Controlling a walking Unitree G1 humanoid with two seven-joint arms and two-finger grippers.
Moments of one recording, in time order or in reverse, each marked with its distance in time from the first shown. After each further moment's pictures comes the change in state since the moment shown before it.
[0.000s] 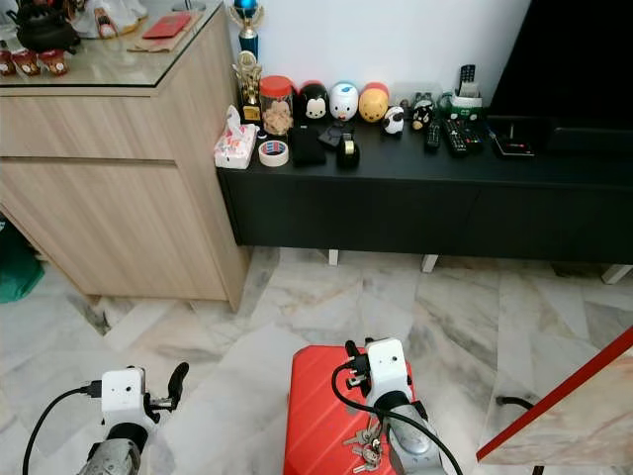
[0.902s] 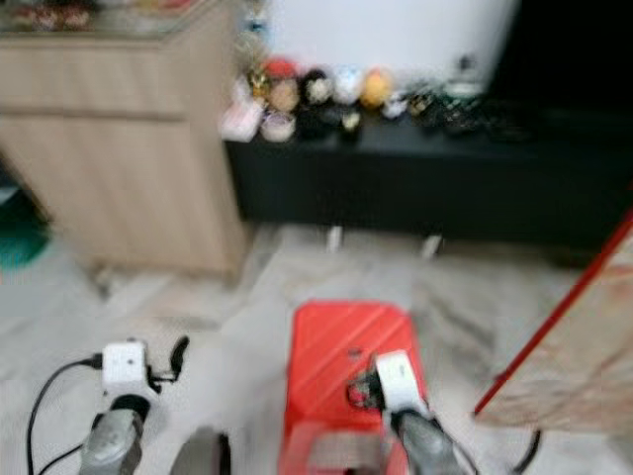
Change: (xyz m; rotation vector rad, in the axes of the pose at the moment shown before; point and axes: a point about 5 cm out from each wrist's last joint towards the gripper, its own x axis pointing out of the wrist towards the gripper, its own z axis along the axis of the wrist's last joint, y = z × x) left arm -0.005 -0.001 -0.016 -0.007 0.102 0.019; right arm 0.004 -0.018 -0.017 -0.063 0.268 -0.034
